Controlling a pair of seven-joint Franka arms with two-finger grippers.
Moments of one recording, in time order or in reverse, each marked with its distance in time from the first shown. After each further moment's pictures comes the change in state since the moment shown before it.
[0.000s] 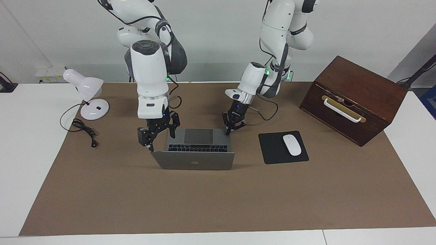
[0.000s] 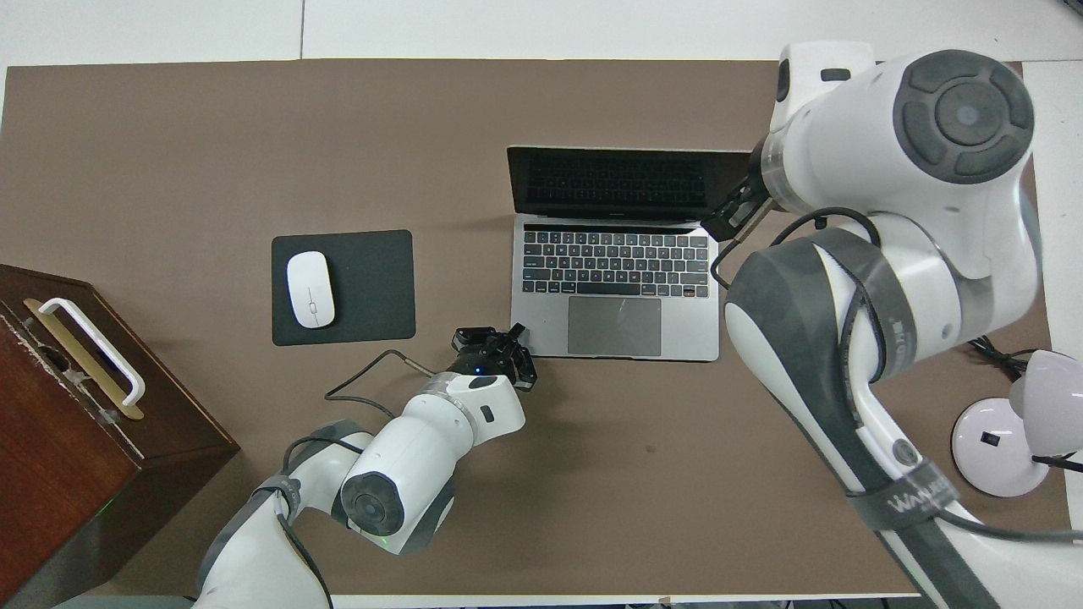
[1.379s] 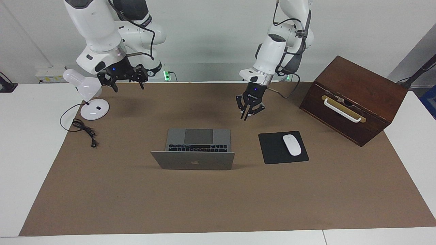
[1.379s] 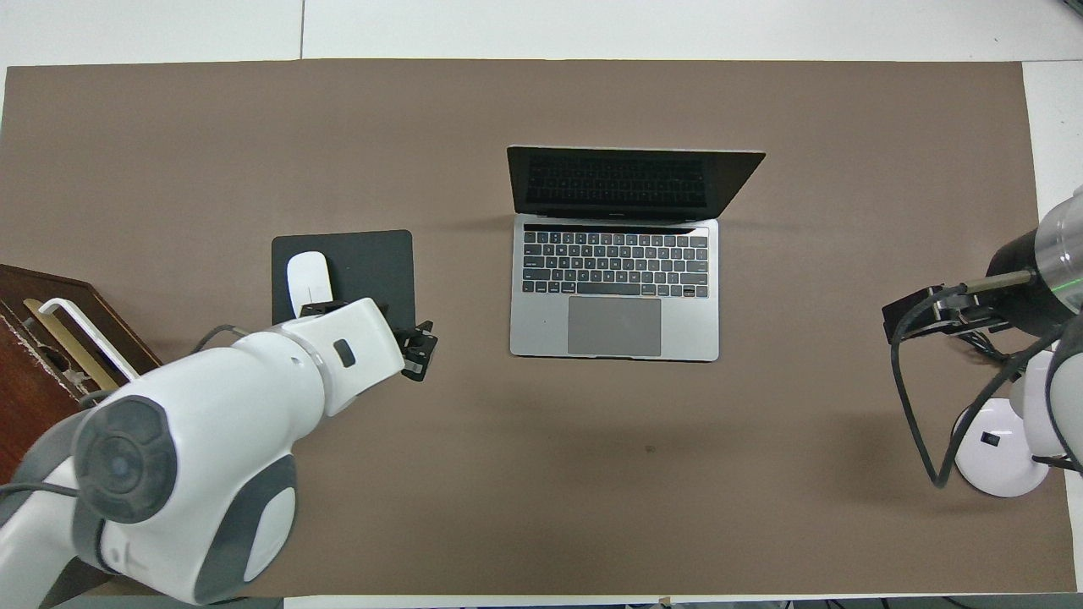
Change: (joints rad) left arm 0.231 -0.539 0.015 0.196 0.016 -1.082 -0.022; right arm -0.166 -0.253 -0.037 -0.025 0.104 -0.576 0.448
